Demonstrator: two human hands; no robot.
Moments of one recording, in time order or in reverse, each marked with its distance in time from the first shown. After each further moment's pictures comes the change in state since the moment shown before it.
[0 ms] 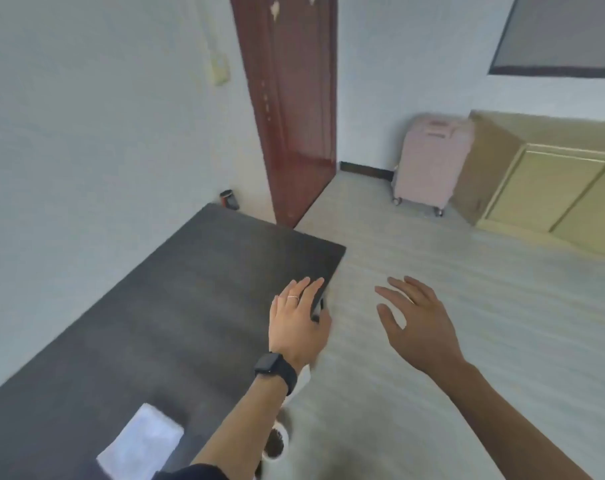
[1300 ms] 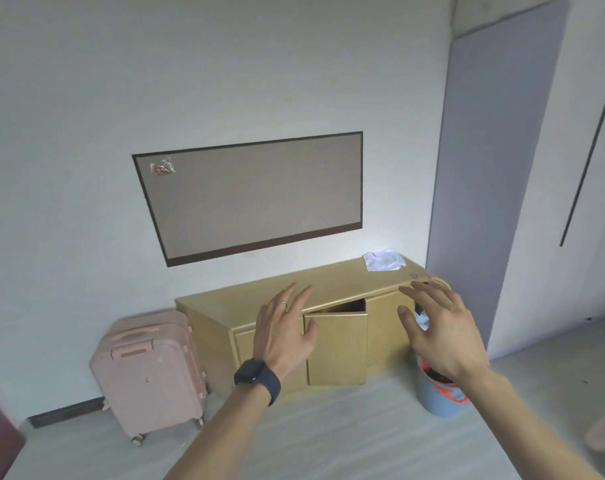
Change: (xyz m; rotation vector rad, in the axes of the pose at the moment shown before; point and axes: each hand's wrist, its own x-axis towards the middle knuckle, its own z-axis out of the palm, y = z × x) left_hand 0.522 0.816 0.372 -0.154 -0.108 0.928; right_hand 0.277 0.726 -0.477 -0.419 0.651 0.549
